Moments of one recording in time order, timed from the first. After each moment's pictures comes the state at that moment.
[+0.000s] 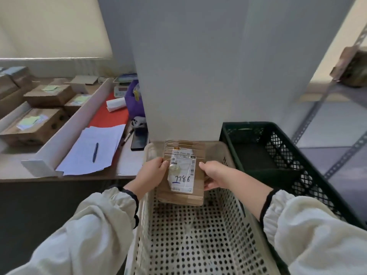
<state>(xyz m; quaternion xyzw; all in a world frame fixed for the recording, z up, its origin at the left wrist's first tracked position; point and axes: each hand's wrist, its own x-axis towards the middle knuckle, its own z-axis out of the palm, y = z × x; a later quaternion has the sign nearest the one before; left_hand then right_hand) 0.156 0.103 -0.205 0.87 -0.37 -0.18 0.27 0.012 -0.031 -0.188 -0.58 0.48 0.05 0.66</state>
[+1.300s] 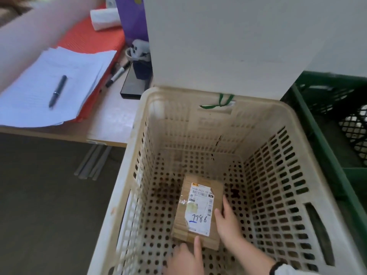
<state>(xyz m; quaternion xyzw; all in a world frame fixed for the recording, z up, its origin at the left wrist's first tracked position) 0.046 0.104 -0.553 0.92 -0.07 -0.32 0.21 0.030 -0.031 -0.549 -0.64 0.55 0.02 0.53</state>
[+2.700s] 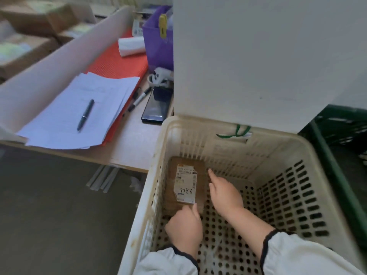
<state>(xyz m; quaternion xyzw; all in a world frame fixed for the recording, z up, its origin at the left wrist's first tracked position) 0.169 0.040 -0.483 0.96 -0.15 -0.19 0.14 0.153 -0.089 -0.470 -0.90 0.34 0.10 0.25</state>
